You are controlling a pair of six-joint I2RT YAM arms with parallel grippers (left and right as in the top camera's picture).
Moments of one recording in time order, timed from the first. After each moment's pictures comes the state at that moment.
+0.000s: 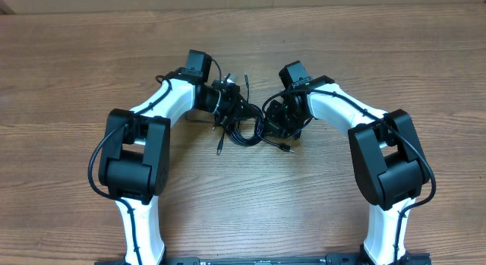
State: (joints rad) left arm -0.23 2.15 1.43 -0.59 1.06 -0.68; right arm 0.39 2.10 1.38 -0.71 -0.49 0.80
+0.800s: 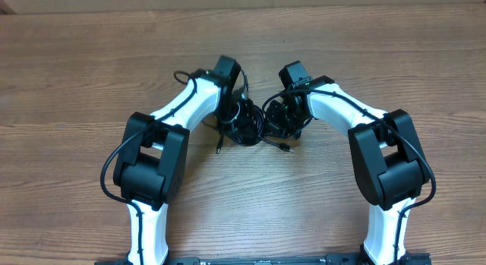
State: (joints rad) left arm -0.38 2.14 1.54 -0.88 0.54 -0.60; right arm 0.39 2.10 1.38 -0.71 -0.49 0.78
